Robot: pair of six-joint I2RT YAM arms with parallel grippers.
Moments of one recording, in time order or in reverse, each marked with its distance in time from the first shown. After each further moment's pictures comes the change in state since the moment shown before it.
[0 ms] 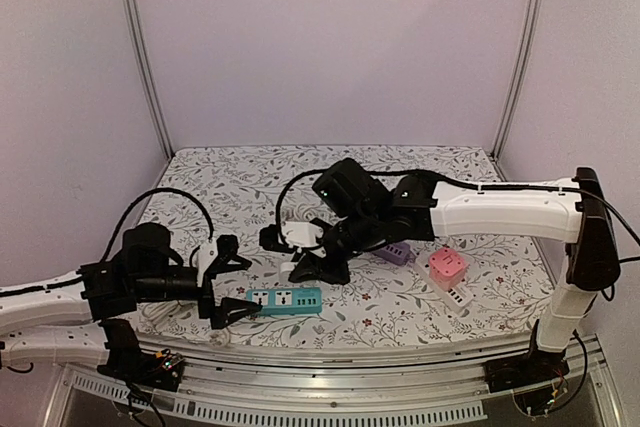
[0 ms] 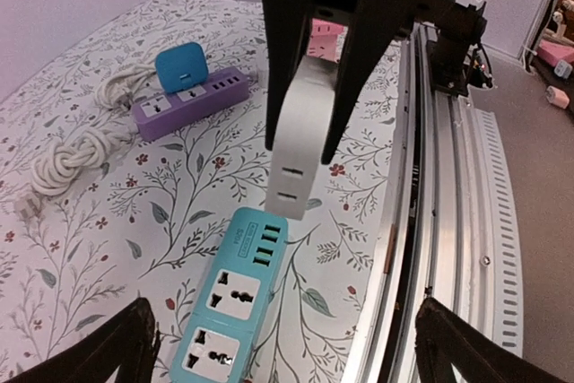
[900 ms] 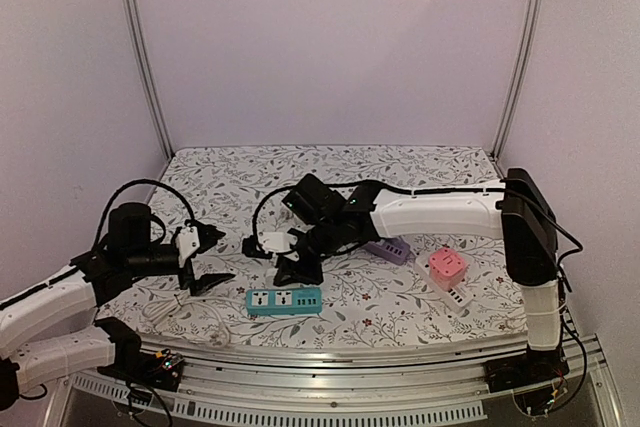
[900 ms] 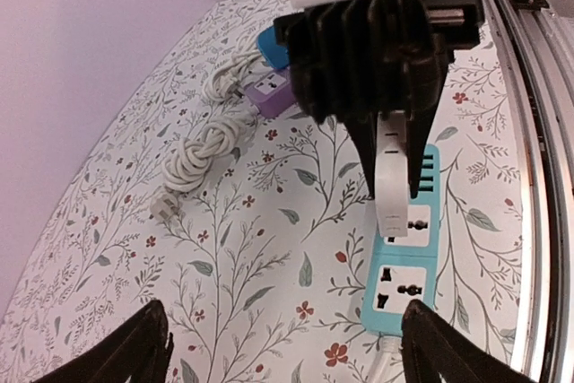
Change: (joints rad) left arm 0.429 0.027 0.004 -0.021 0.178 0.562; right arm -0.039 0.324 0.217 -0.024 -0.039 -0.050
